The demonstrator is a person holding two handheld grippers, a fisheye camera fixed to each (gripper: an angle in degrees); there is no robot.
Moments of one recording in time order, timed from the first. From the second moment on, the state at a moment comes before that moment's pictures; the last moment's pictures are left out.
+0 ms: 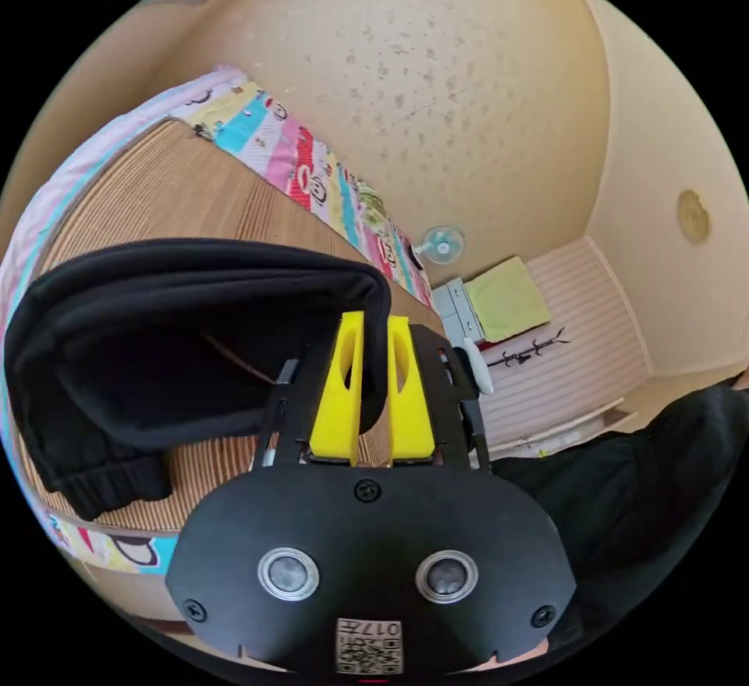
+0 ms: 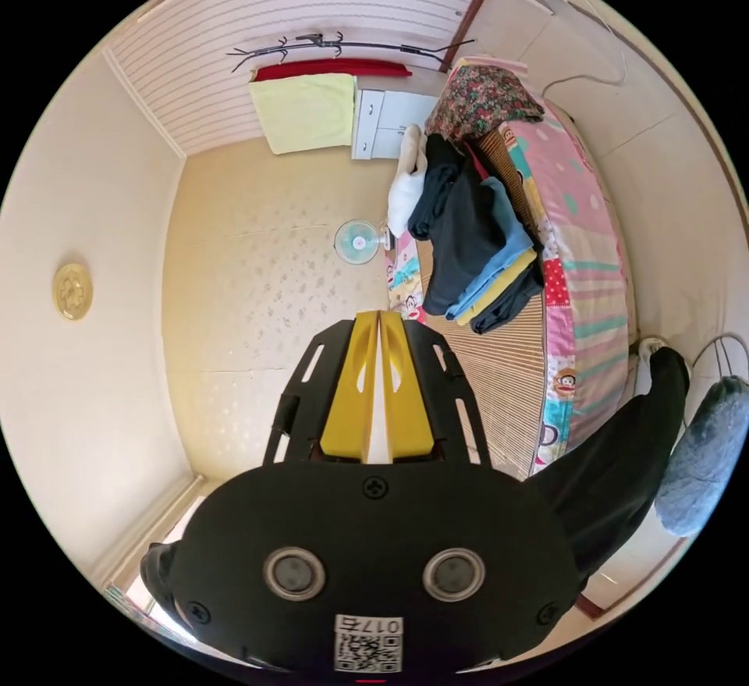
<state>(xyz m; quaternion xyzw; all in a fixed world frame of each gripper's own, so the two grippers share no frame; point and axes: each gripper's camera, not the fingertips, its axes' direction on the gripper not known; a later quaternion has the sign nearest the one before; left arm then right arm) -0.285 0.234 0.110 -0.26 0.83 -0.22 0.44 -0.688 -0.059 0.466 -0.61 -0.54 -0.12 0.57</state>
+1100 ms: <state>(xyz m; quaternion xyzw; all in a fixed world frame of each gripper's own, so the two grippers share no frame) -0.154 0.438 0.105 -0.36 0.76 -0.44 0.31 -0.750 0.183 0.505 -0.68 -0.61 -0.23 0.35</state>
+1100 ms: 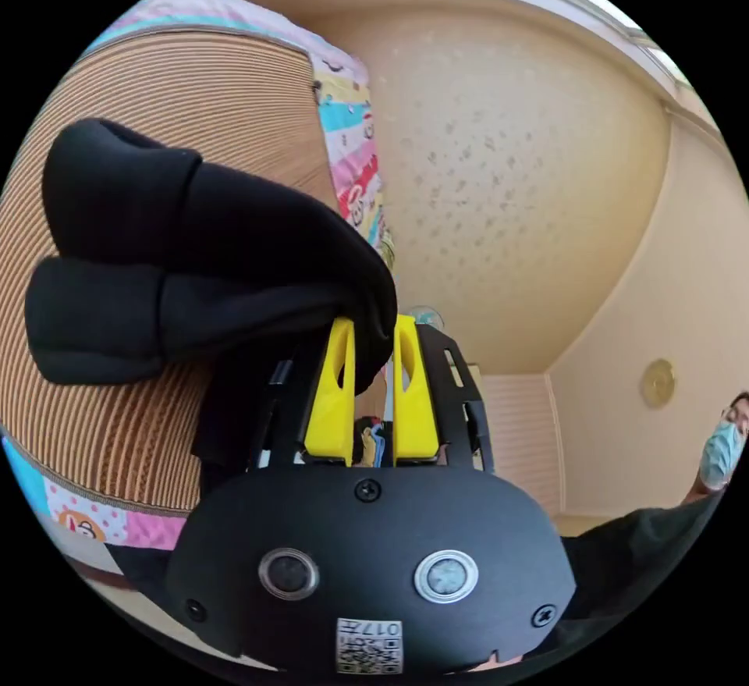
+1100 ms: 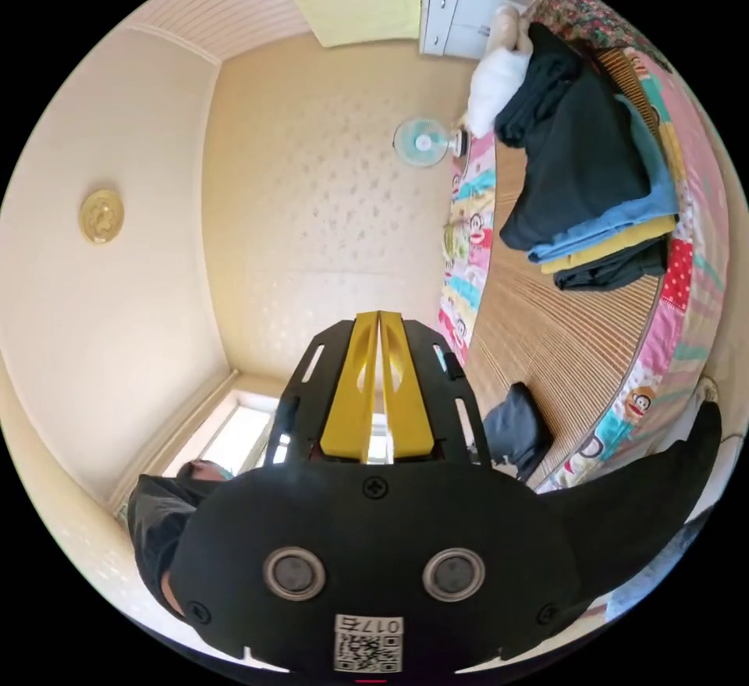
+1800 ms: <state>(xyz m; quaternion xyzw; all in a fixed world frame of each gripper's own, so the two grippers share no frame) -0.190 0.271 -0.326 -0.08 0.93 0.22 0.27 -0.708 0.552 0.222 -0.45 -0.30 -0.84 -0.02</state>
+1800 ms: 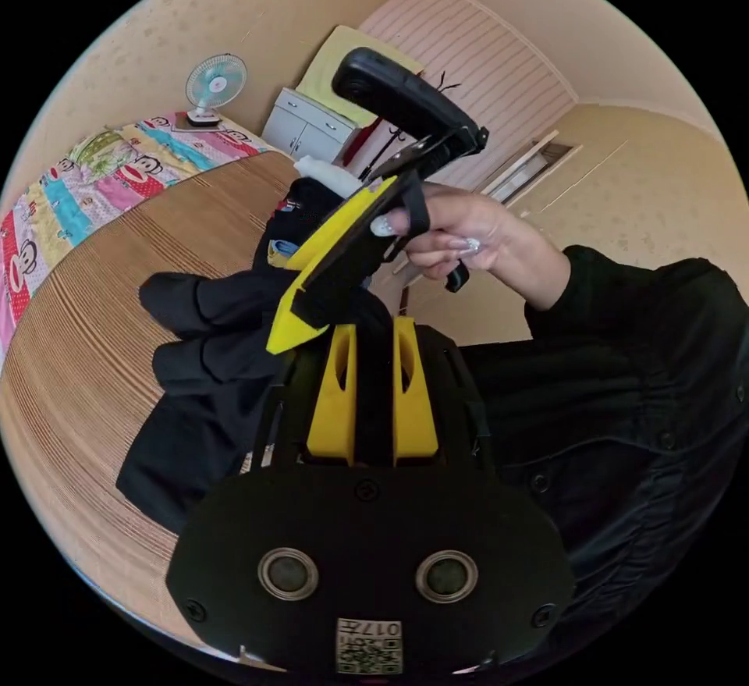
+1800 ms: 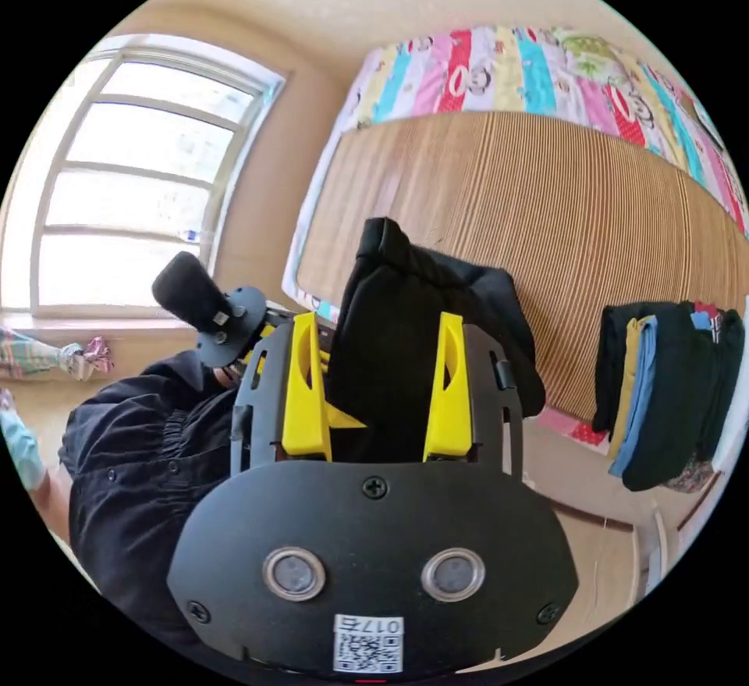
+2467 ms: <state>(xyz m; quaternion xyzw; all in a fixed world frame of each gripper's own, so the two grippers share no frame) -0.261 0.372 -0.201 -0.16 0.94 -0.16 0.26 -0.790 0.522 0.242 -0.63 -0.58 -0.45 -0.24</state>
